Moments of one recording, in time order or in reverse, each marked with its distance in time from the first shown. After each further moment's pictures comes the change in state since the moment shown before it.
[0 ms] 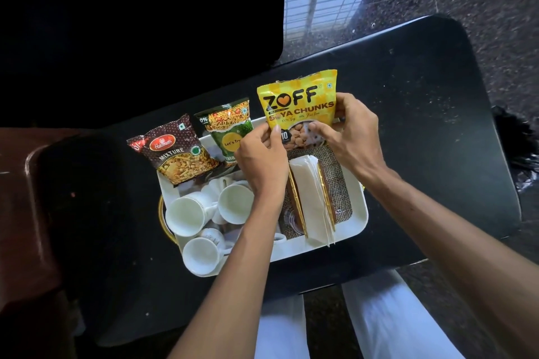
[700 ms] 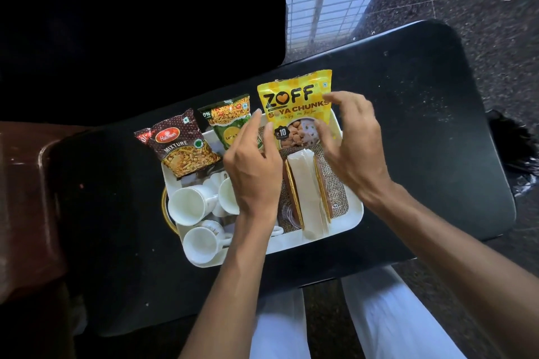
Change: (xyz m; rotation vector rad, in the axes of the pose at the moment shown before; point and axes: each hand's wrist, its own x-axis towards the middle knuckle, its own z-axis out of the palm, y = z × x) left_hand -0.030 0.010 -0.038 0.146 0.138 0.454; right_hand -0.037 -0.015 -0.016 -0.076 0.152 -0.283
